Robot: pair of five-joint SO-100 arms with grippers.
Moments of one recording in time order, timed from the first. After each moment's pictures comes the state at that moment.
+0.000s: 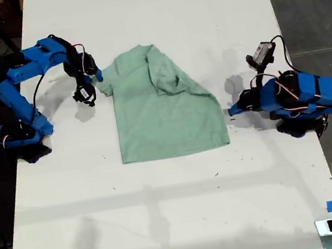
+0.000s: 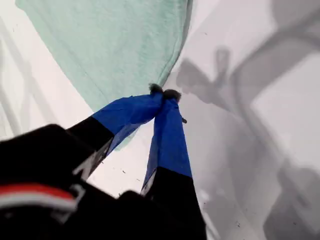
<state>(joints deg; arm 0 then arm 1) -59.9 92.7 114.9 57.8 46.4 15.5 200.2 174.3 76.8 -11.7</state>
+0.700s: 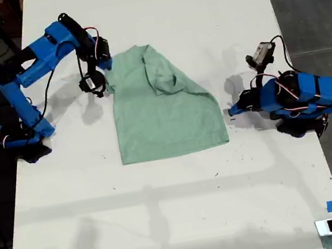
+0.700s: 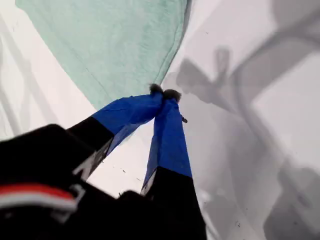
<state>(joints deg) -45.6 87.7 77.2 83.1 44.0 15.3 200.2 174.3 76.8 -11.7</state>
